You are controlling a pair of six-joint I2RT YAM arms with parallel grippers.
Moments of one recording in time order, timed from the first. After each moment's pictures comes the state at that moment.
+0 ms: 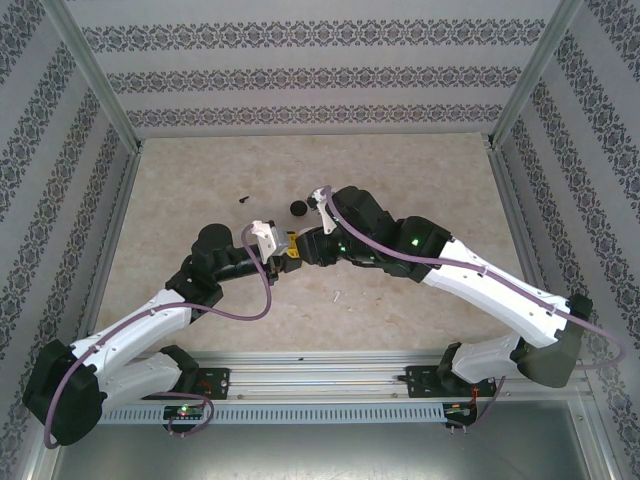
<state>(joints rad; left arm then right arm) -0.58 1.03 0.59 0.34 0.62 0.15 0.99 1.33 1.45 -0.80 0.00 0.49</state>
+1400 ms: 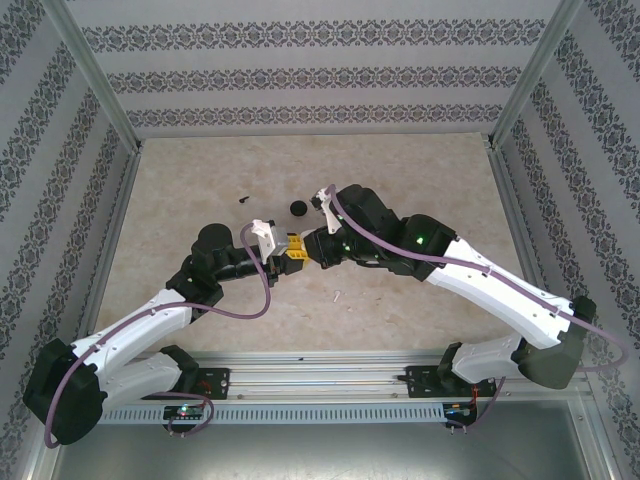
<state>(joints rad) -0.58 1.03 0.59 0.35 0.66 0.10 0.97 1.33 1.46 -0.84 -0.02 0.50</state>
